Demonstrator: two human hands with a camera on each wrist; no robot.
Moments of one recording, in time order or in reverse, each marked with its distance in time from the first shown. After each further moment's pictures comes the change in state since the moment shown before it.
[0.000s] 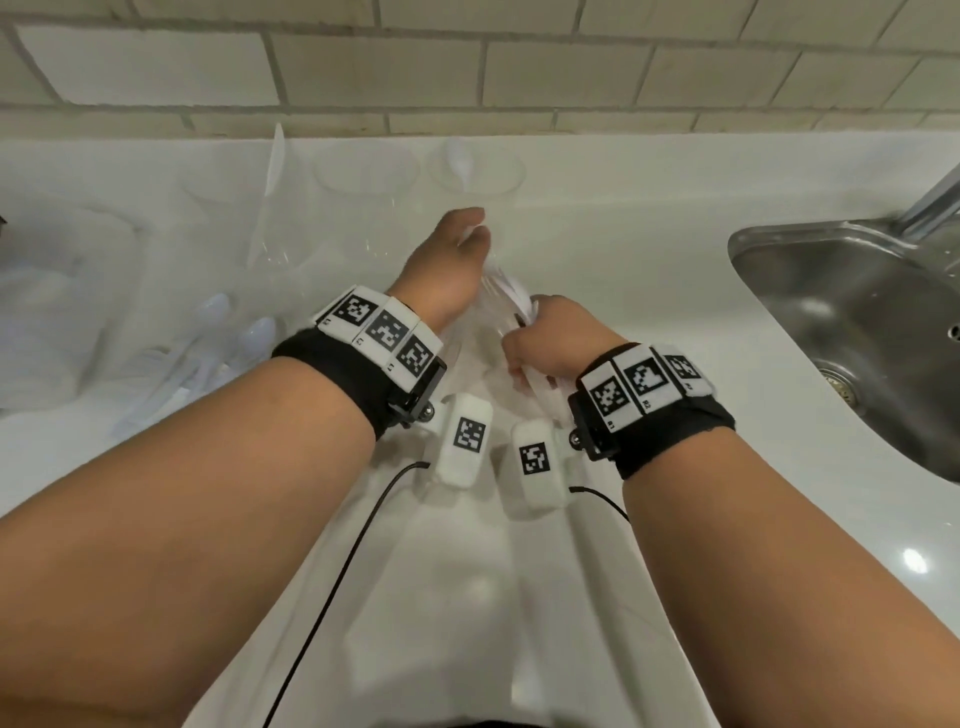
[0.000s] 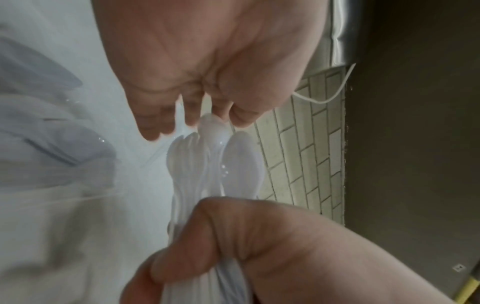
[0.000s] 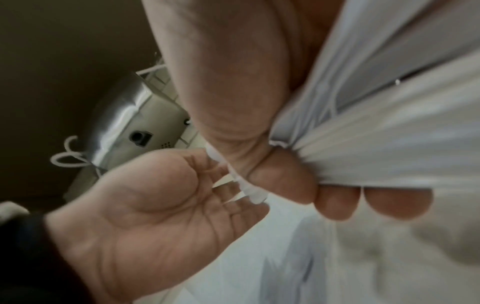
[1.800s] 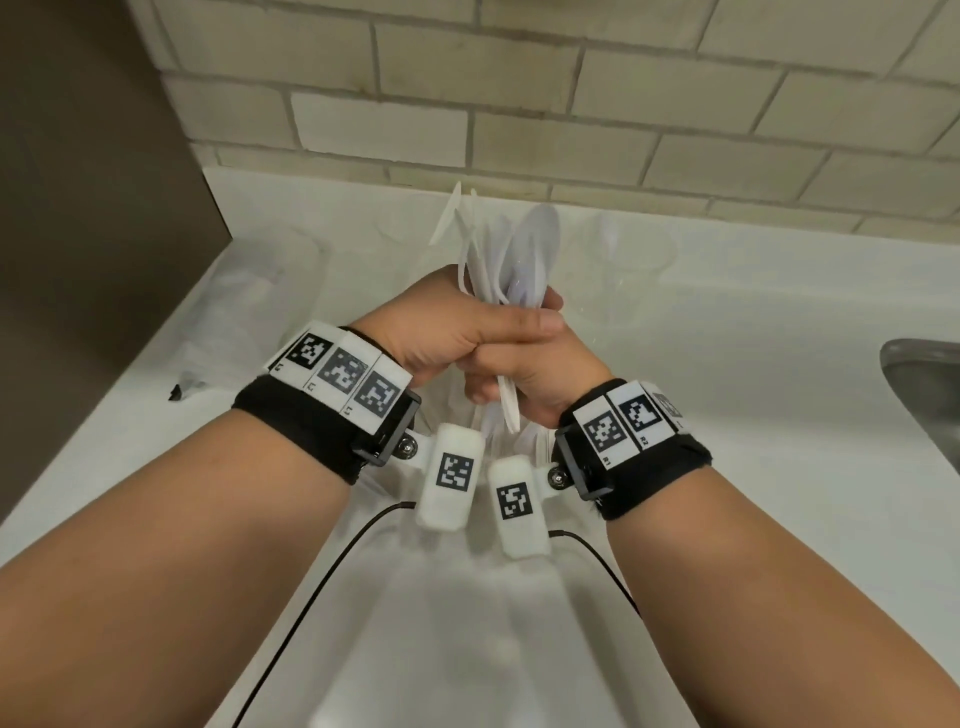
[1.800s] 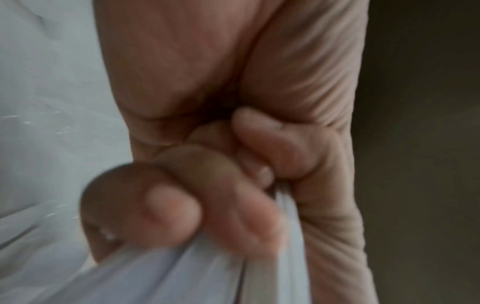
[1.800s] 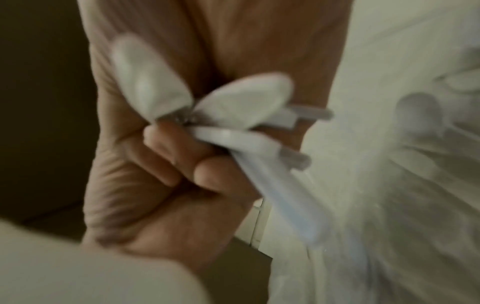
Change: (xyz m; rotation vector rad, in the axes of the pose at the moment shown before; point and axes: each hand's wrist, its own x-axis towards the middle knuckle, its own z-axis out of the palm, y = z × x) left_hand -0.062 -0.007 -0.127 -0.329 -0.228 0.034; right_hand -0.002 -0.121 0.082 0.737 -0.263 -0.543
